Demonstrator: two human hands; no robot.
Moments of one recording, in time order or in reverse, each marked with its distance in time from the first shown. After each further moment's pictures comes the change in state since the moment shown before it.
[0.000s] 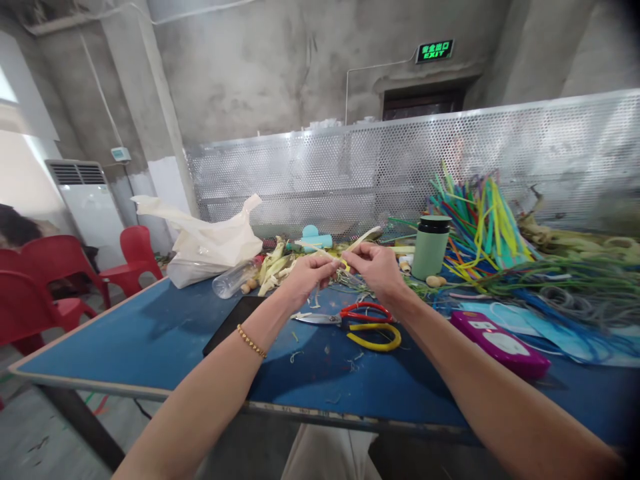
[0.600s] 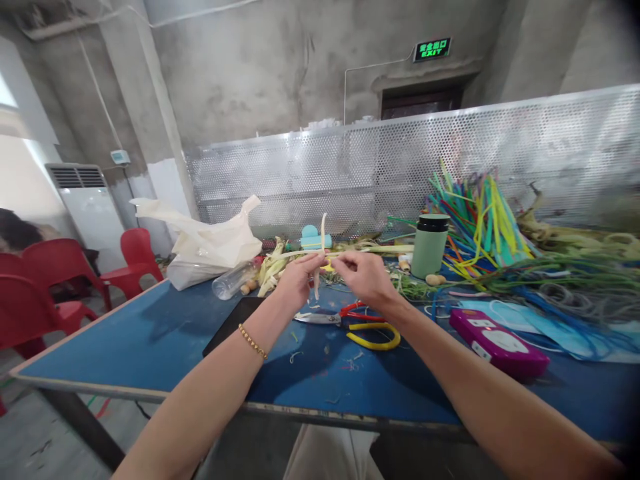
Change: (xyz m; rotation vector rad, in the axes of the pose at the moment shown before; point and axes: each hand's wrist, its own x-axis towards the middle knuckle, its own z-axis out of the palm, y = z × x) left_hand 0.008 -0.011 -0.006 -0.373 0.273 -0.150; right_hand -0.008 -0.003 0.005 -0.400 -0.038 -0.295
